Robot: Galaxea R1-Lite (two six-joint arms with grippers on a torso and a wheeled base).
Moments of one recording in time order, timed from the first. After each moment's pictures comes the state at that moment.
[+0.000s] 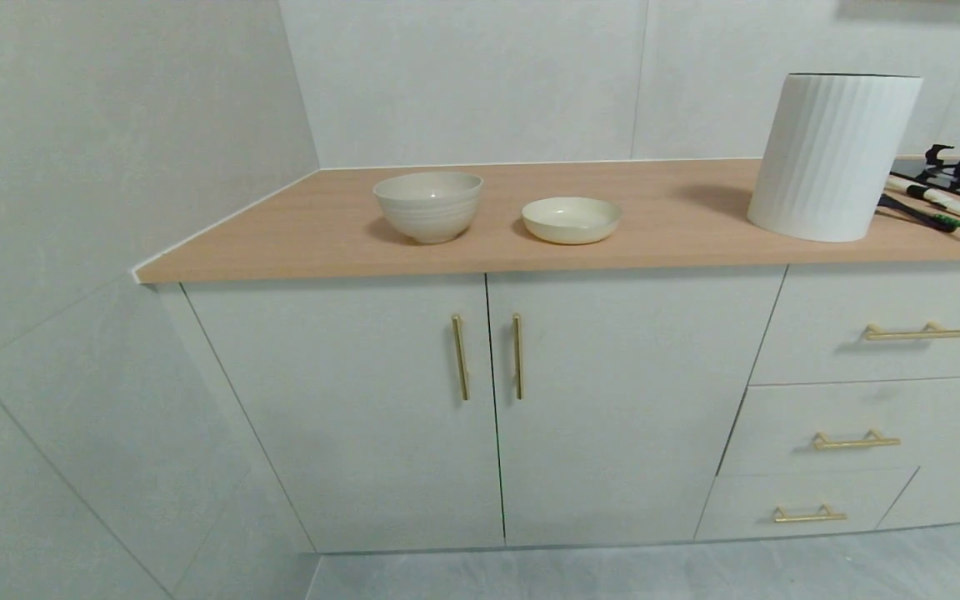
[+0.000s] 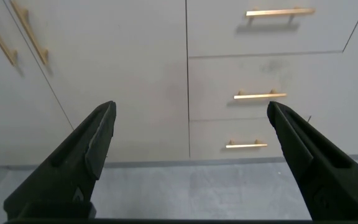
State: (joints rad) left arm 0.00 0.00 0.00 0.00 0.01 0.00; right arm 0.00 0.00 0.00 0.00 0.01 0.03
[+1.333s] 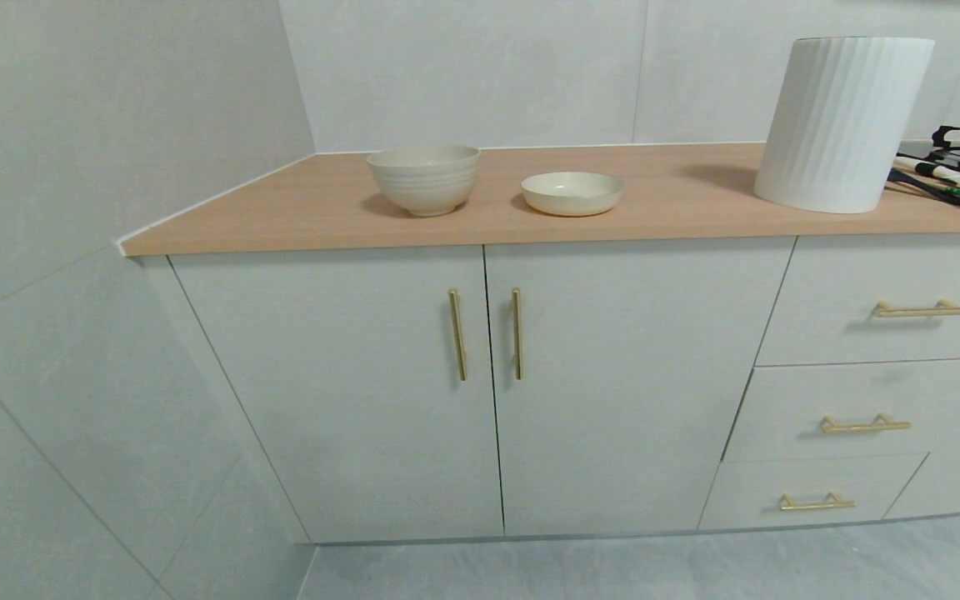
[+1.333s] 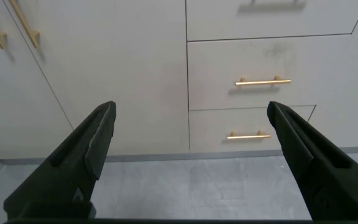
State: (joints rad) left arm 0.00 0.00 0.00 0.00 0.01 0.00; right arm 0.00 0.00 0.00 0.00 0.01 0.03
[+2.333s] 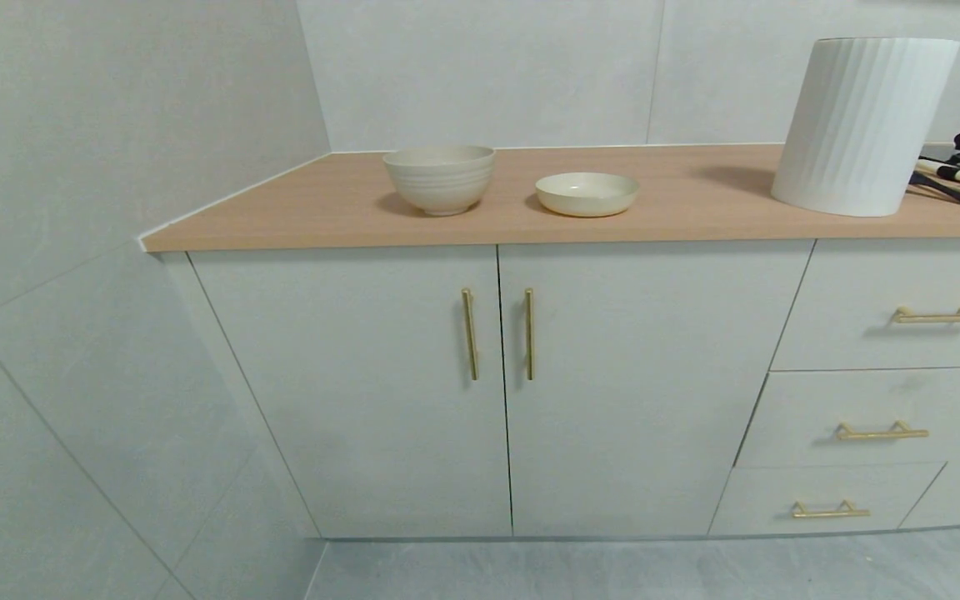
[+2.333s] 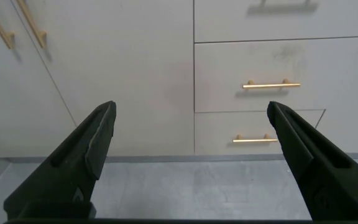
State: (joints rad) left arm 0.00 0.00 0.00 0.00 0.01 0.00; right arm 0.00 0.00 0.00 0.00 0.01 0.03
